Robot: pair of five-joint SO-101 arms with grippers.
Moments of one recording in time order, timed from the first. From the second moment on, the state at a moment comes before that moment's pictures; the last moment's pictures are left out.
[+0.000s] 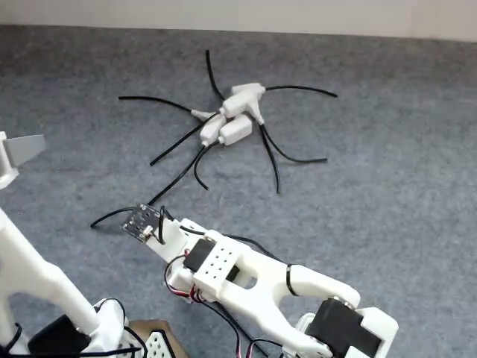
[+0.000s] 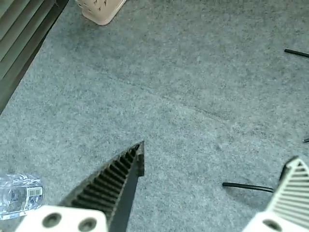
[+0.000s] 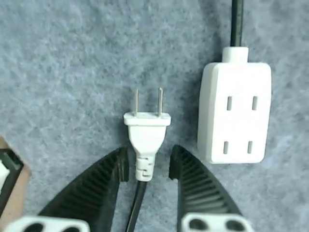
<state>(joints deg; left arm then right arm) -44.4 -24.6 -12.9 93.8 -15.9 -64.5 -7.2 42.2 46.6 0.5</state>
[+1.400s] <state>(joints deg) -48.1 -24.7 -9.5 97.4 -17.6 -55.9 -17.8 45.3 50.1 2.9</state>
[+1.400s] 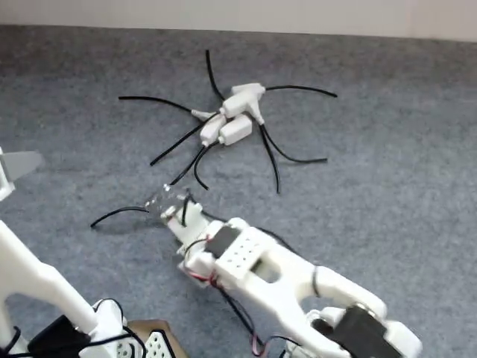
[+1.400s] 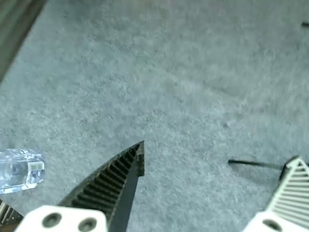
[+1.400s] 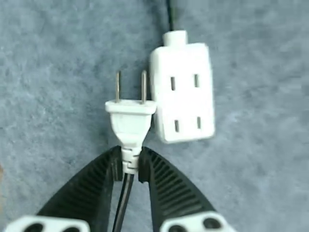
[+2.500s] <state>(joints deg) -16.7 -102.2 74.1 73.9 -27.9 -54.9 -42.7 70.9 29.1 9.9</state>
